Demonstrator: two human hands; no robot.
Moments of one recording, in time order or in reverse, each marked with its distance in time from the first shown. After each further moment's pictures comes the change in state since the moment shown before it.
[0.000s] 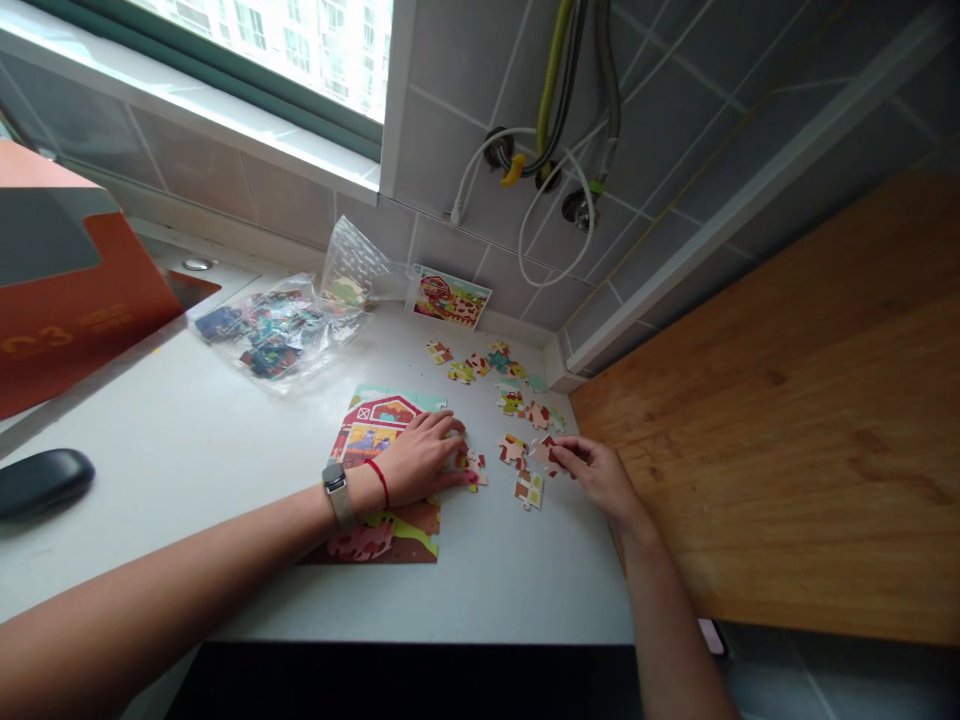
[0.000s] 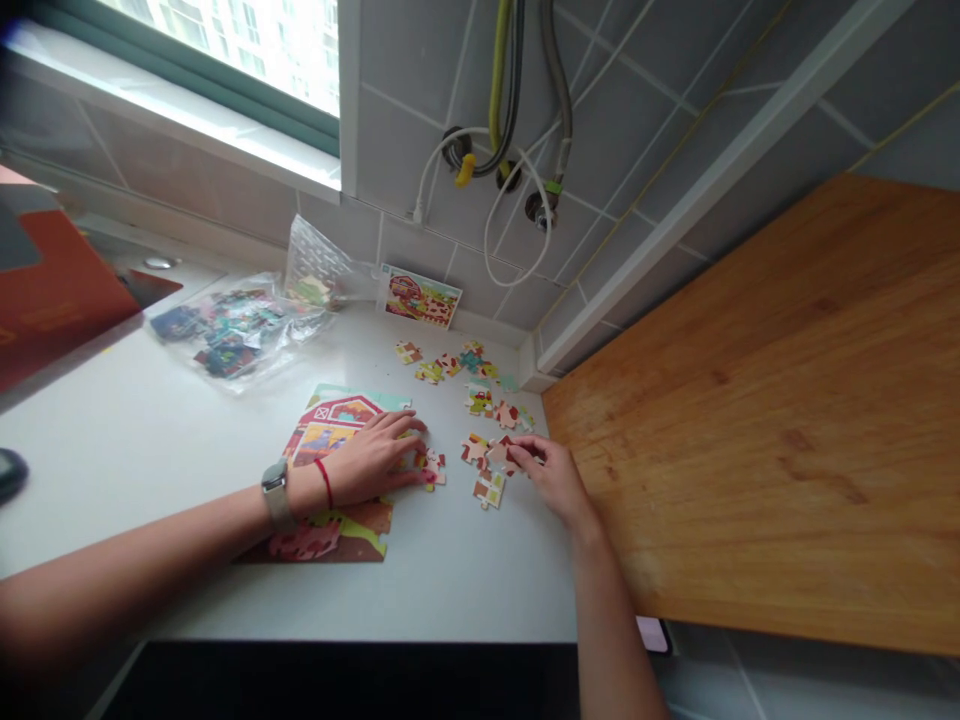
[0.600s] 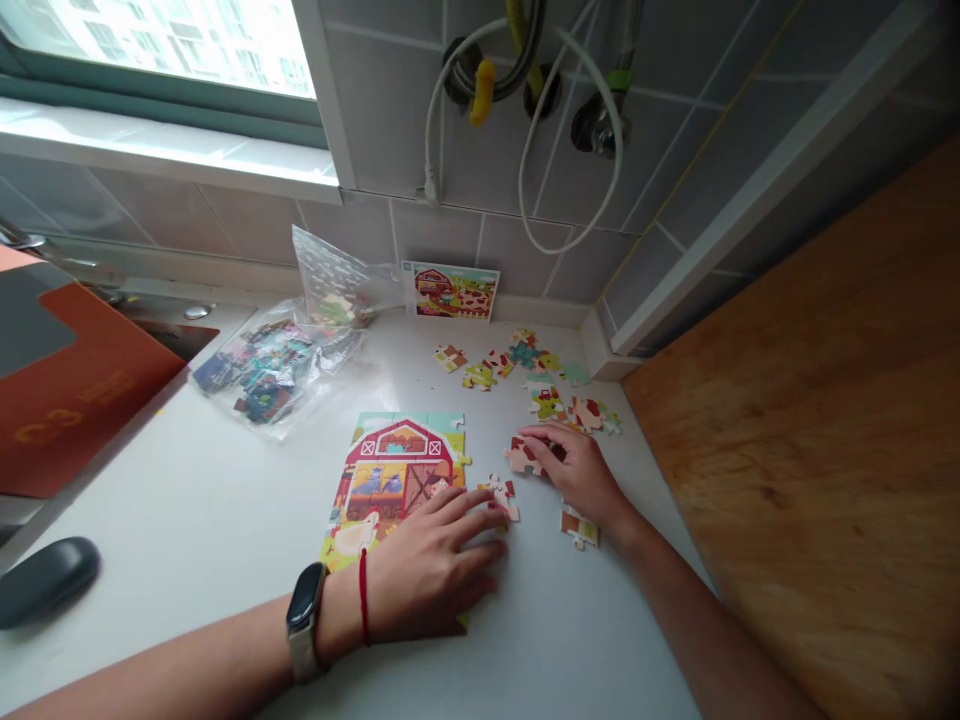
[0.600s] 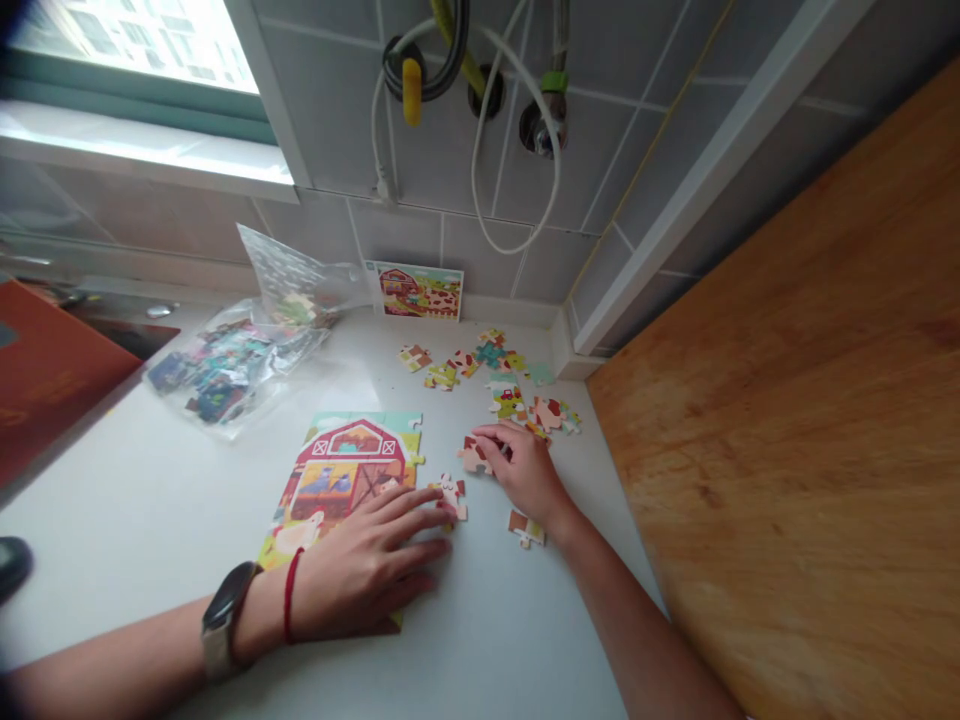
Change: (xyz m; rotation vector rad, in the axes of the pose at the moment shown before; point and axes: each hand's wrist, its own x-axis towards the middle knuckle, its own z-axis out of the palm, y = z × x) left_hand -0.030 0.034 -0.013 -0.078 -0.136 0.209; right_hand 0.048 0.000 0.082 -0.051 -0.015 -0.264
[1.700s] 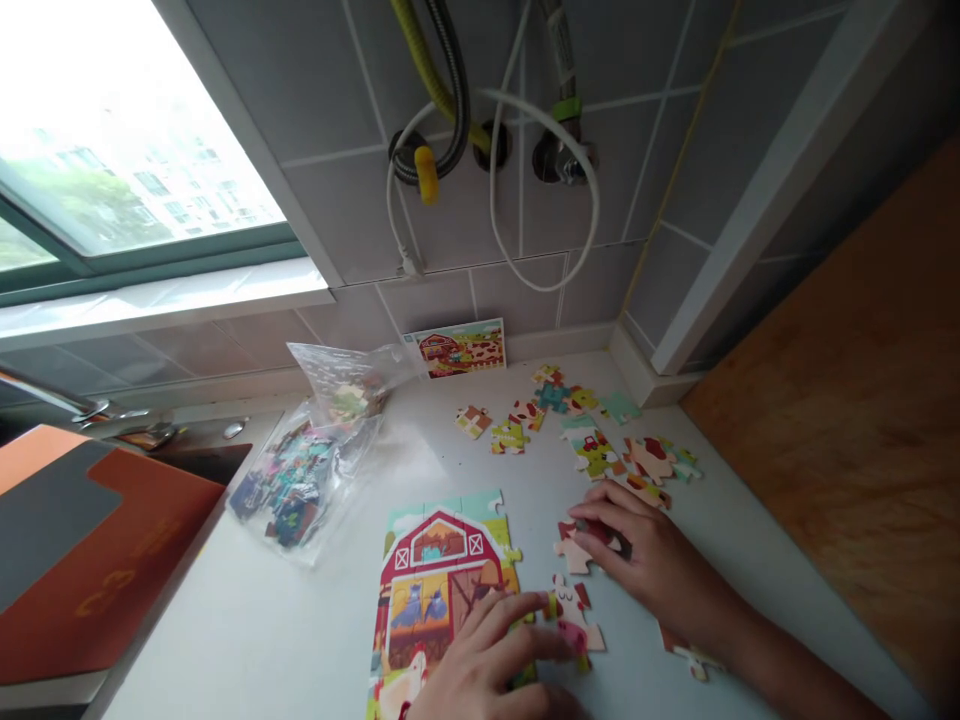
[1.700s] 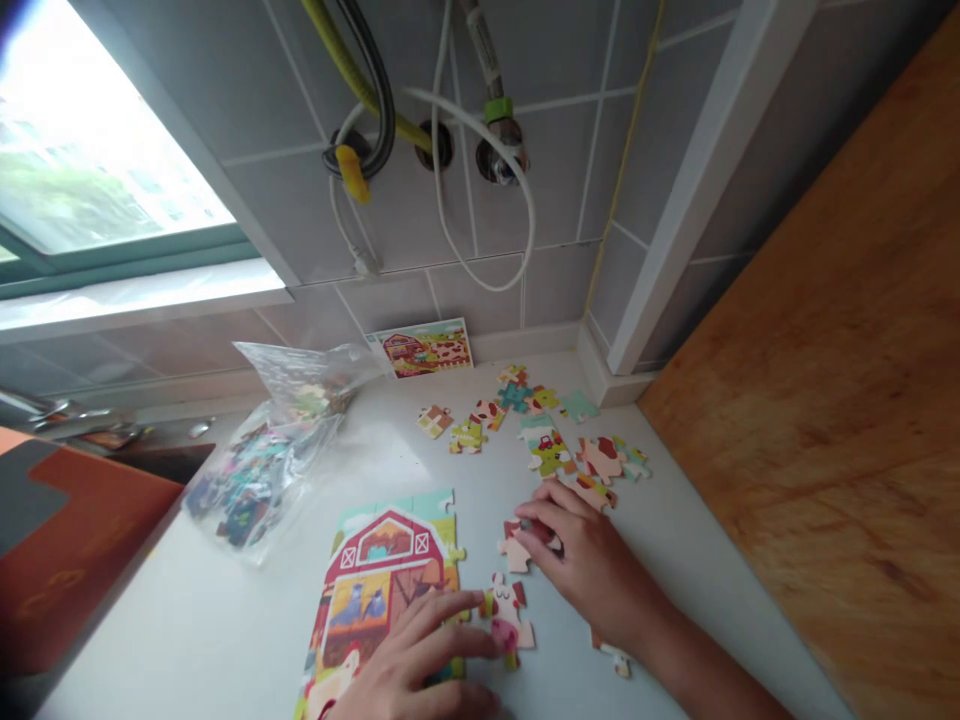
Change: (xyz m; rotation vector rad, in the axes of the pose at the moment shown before) left_hand -0.016 -0.040 0.016 0.012 -0.123 0.074; right_hand -0.008 0.014 0.007 -0.095 0.001 -0.053
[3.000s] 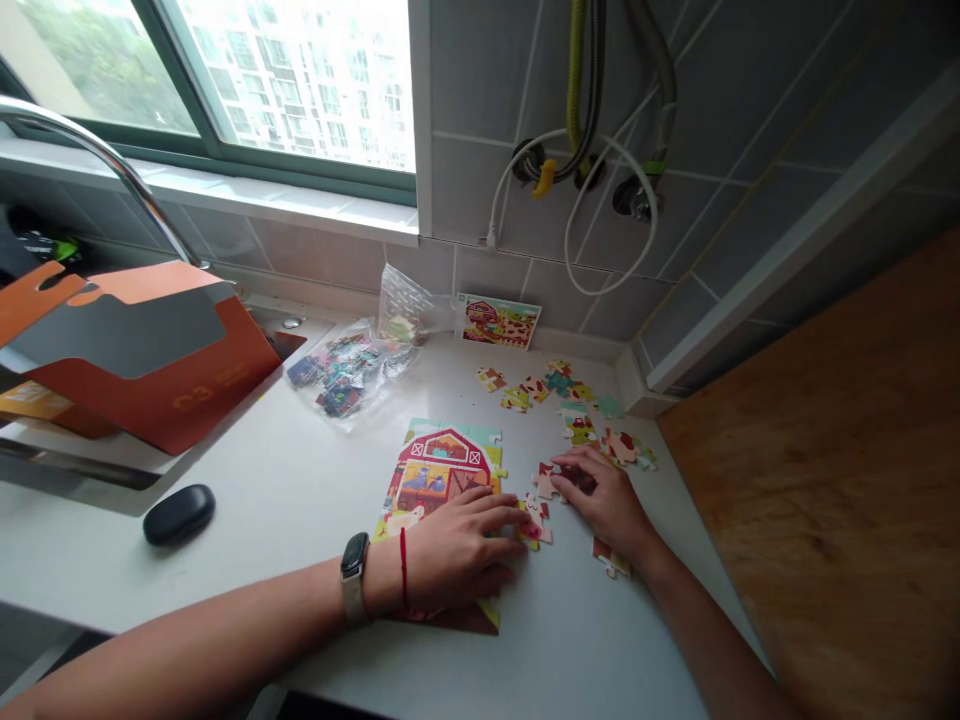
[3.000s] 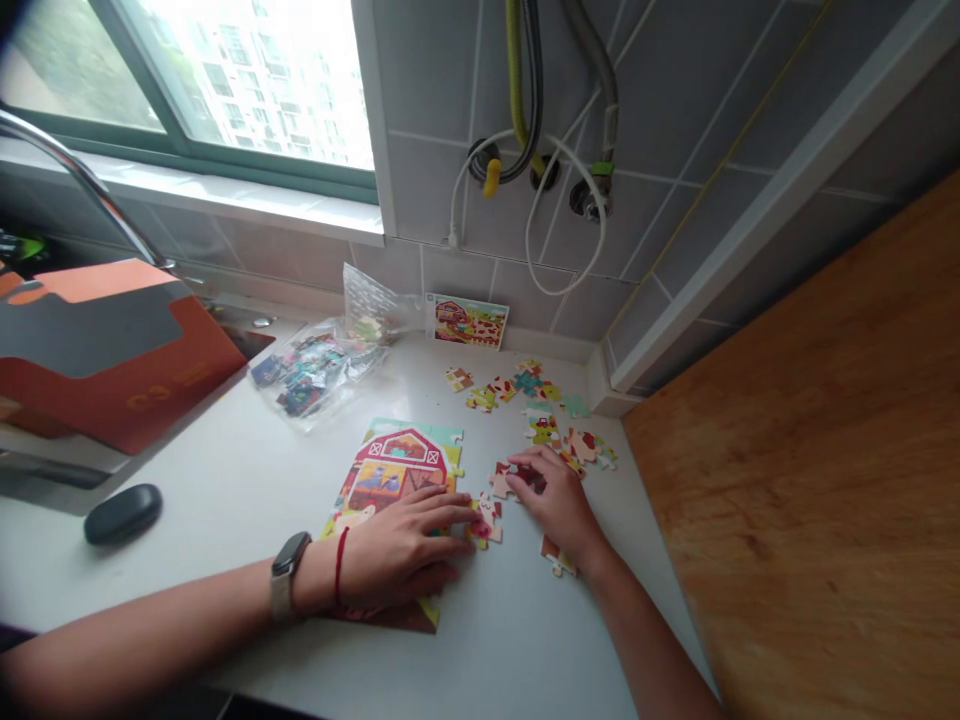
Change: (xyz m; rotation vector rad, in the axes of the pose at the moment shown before) left_hand 0.007 0.026 -0.016 -0.033 0.151 -0.081; right_hand 0.003 -0.007 -0.007 -0.006 -0.013 -0.060
